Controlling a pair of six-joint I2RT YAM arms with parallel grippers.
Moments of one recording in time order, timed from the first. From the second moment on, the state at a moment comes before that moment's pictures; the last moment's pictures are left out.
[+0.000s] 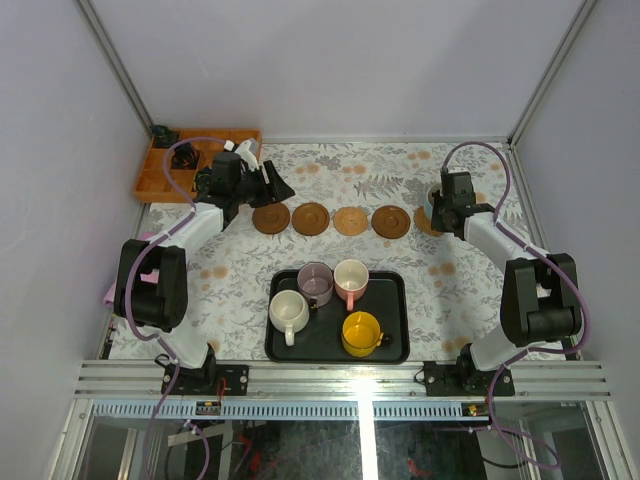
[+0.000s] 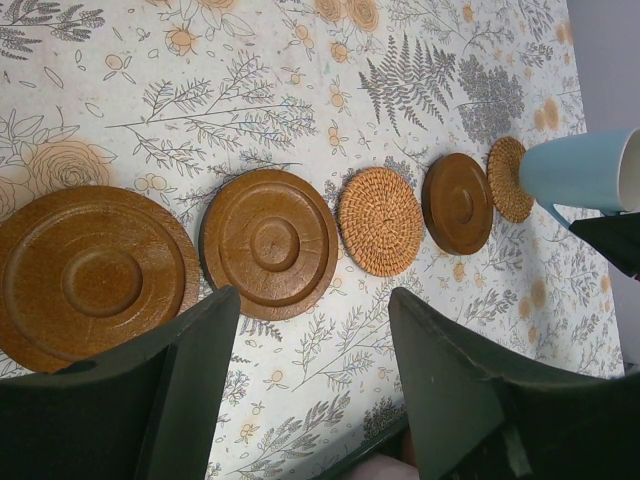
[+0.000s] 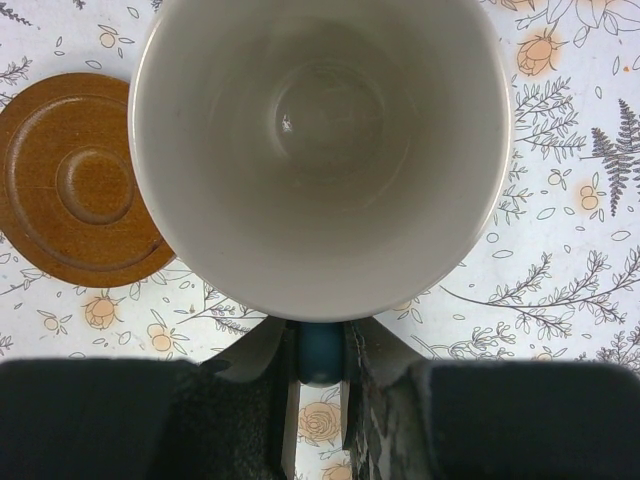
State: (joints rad) left arm -0.16 1.67 1.11 0.04 0.45 -0.49; right arm 0.14 1.57 1.00 -0.30 0.16 0.17
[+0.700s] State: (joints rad) left arm -0.16 1.67 1.11 0.04 0.45 -0.49; right arm 0.14 1.57 1.00 -0.31 0.14 0.19
